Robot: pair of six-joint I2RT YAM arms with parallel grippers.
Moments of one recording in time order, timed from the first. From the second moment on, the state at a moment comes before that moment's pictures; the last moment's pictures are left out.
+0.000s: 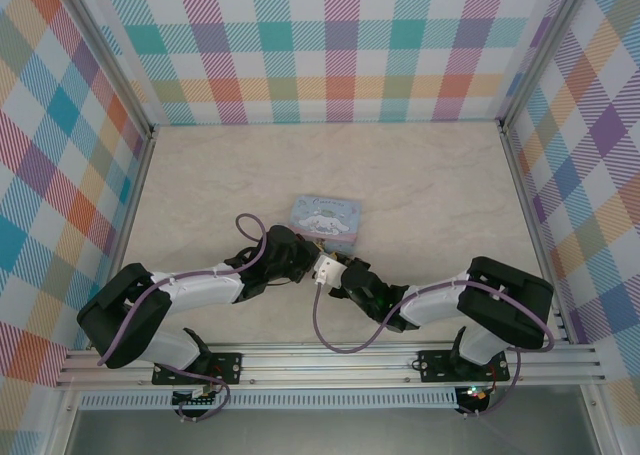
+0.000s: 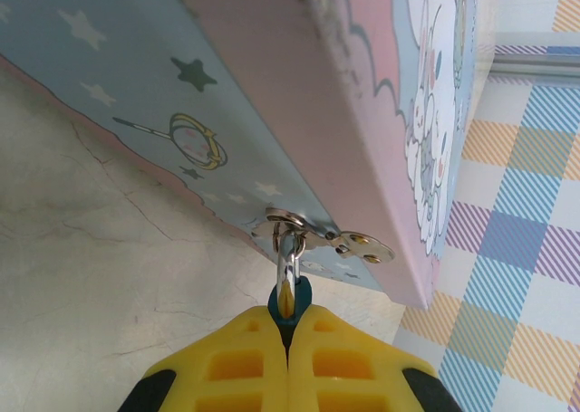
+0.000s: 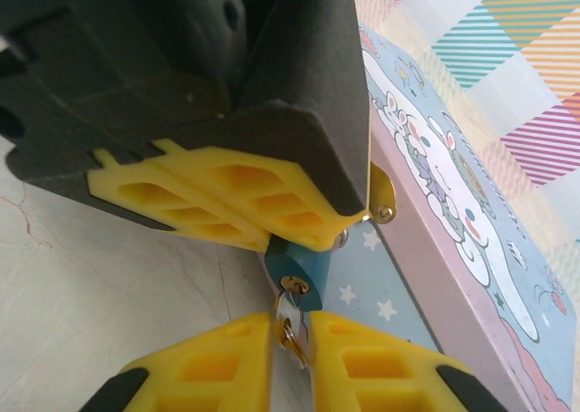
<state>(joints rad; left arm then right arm) -0.78 1.40 0.55 0.25 0.06 -1.52 1.12 1.55 0.43 0.64 0.48 -0.42</state>
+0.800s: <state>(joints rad) -0.77 1.40 0.56 0.26 0.06 -1.52 1.04 1.47 0.46 0.51 0.31 -0.09</state>
